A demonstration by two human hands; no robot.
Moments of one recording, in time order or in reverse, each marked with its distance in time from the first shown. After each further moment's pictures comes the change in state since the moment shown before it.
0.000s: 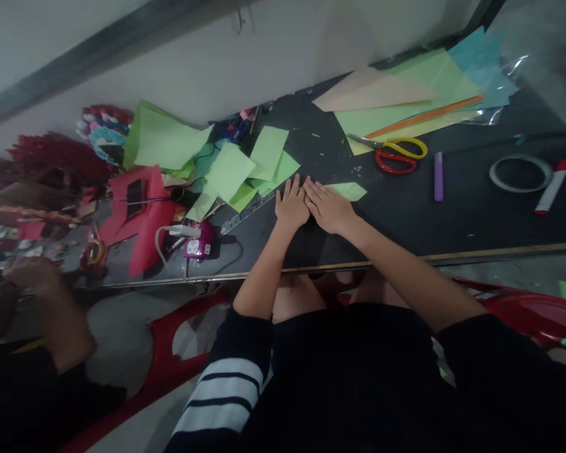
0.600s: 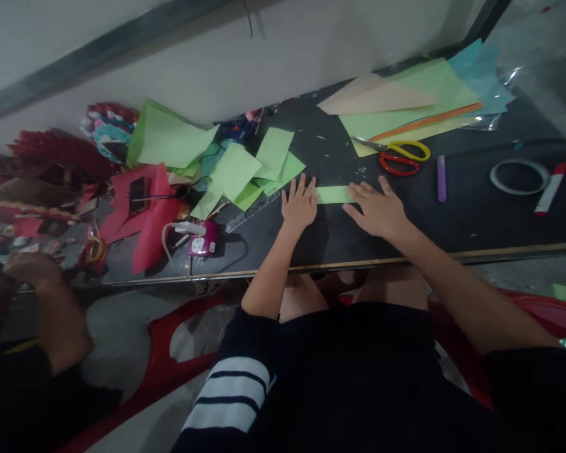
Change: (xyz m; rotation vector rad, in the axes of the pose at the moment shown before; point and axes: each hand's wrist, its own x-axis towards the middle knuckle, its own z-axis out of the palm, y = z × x) left_hand 0.001 -0.001 0.015 -0.076 0.139 0.023; right_hand -0.065 0.038 -0.023 -0.158 0.097 0.182
